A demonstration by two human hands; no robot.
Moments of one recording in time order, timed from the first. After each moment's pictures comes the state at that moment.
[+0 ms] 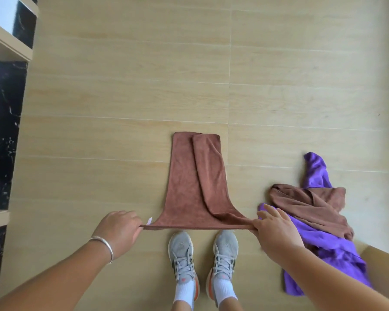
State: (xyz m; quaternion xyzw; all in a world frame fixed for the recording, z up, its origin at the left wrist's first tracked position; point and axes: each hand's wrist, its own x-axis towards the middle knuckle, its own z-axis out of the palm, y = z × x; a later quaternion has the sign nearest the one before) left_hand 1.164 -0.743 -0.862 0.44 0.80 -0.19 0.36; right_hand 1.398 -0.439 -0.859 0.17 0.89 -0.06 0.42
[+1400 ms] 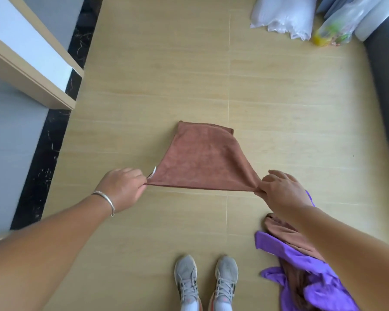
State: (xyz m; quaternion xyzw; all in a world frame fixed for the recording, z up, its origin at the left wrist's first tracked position) left_hand 1.043 -0.677 -0.686 0.52 0.85 -0.01 0.11; right_hand 1.283 -0.354 -0.706 0.17 0.95 -0.04 0.24
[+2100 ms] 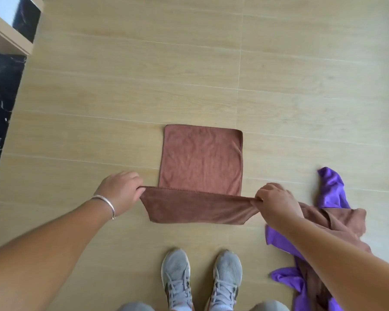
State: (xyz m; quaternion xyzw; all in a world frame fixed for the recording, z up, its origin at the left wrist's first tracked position) left_hand 1.087 -0.695 -0.948 0.41 0.87 -0.07 0.25; right_hand 1.332 -0.380 -0.959 0.25 0.92 -0.13 0.29
